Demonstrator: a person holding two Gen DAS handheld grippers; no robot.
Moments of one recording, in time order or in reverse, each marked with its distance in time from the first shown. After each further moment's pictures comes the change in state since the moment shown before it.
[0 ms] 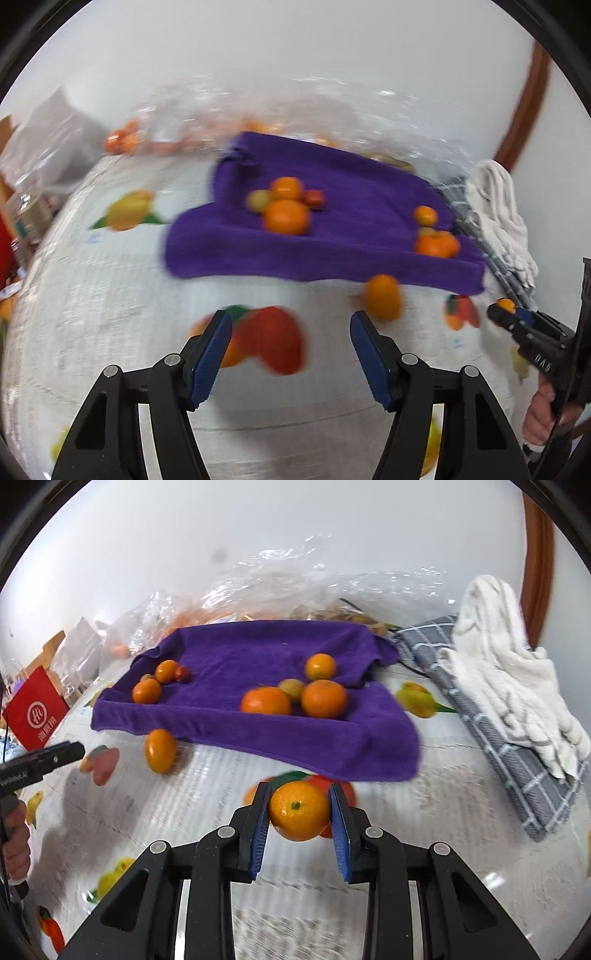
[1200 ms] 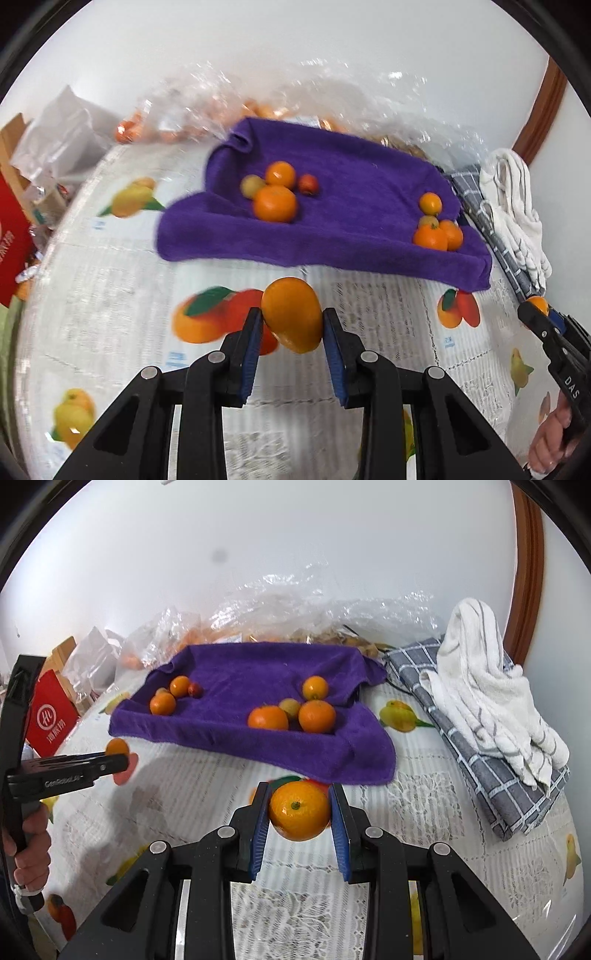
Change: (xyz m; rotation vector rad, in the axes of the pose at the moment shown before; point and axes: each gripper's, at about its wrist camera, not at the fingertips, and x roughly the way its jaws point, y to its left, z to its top) left arm -0.014 -0.019 0.009 -0.044 0.078 0.119; right arm -0.043 0.002 0.013 -0.013 -0.047 0.030
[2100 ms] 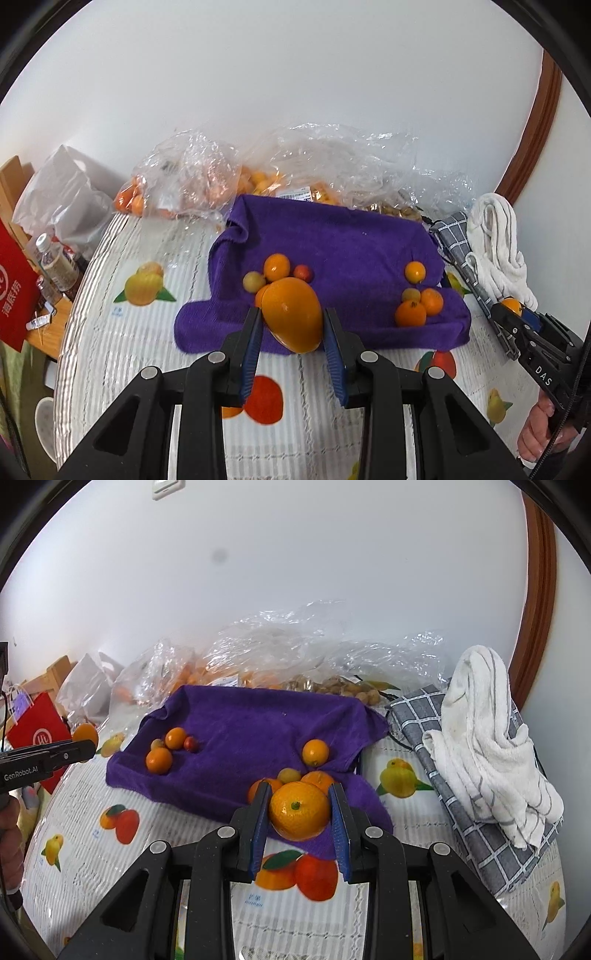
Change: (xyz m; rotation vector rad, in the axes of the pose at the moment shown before) left arm -0.030 -0.008 0.072 0.035 -0.096 -0.015; right arm 0.015 -0.004 0.067 0.005 -0.030 -0.019
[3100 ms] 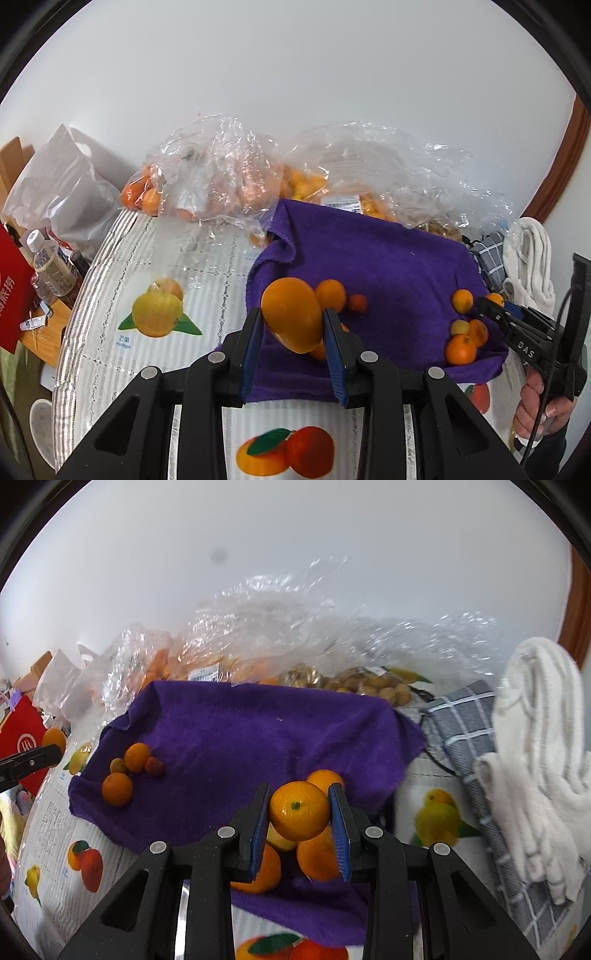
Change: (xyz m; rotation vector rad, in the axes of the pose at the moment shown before) left arm 0.053 0.053 0.023 -0.069 0.013 0.027; right arm 0.117 0.006 0.038 -0.004 0.106 0.048
